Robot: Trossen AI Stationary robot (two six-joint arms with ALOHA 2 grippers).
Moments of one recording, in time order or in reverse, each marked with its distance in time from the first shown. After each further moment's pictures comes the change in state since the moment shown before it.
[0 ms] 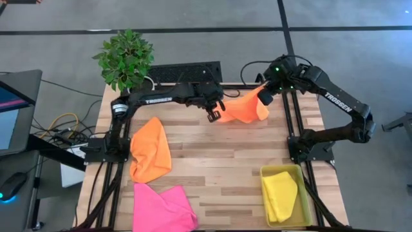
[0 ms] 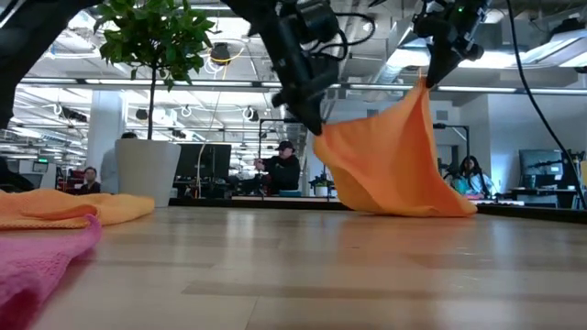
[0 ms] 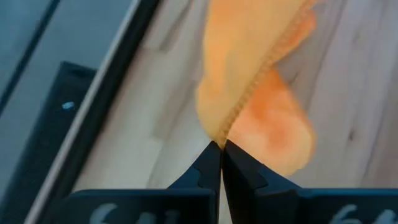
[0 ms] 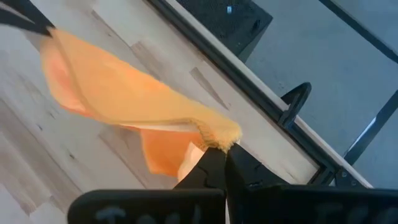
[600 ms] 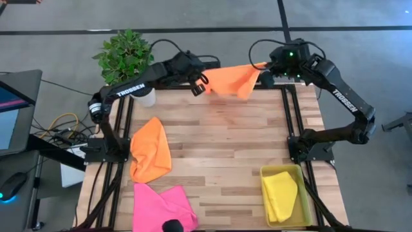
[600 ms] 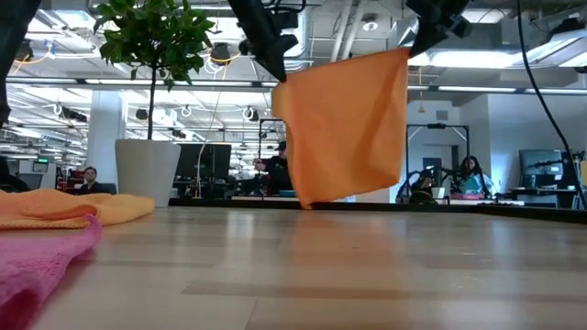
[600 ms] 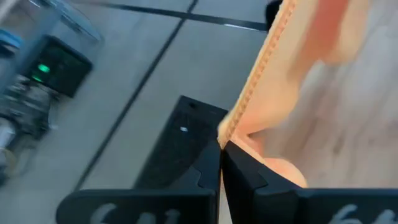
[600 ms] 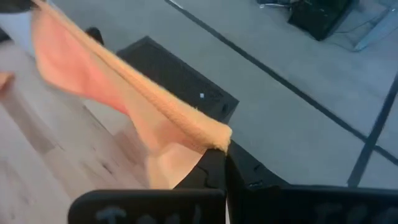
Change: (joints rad) left arm 0.143 -0.256 0.000 -0.006 -0.213 0.199; right arm -0.089 0.000 0.142 0.187 0.026 -0.128
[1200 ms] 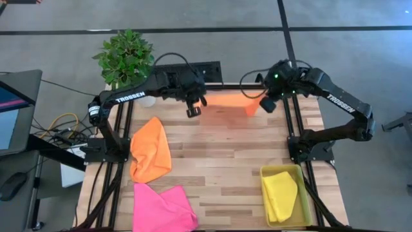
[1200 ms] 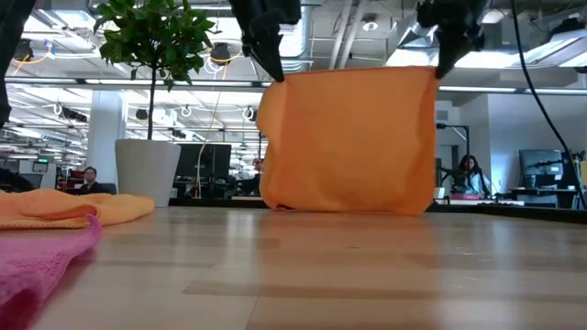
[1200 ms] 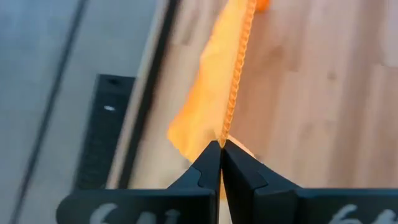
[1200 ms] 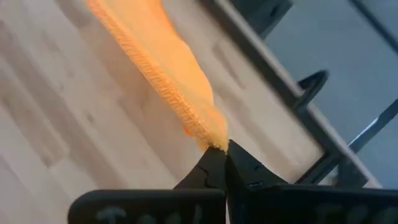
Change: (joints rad) left arm -0.141 -0.012 -0.001 -0.264 0.218 -0.031; right arm 0.199 0.000 -0.084 -0.350 -0.005 0.145
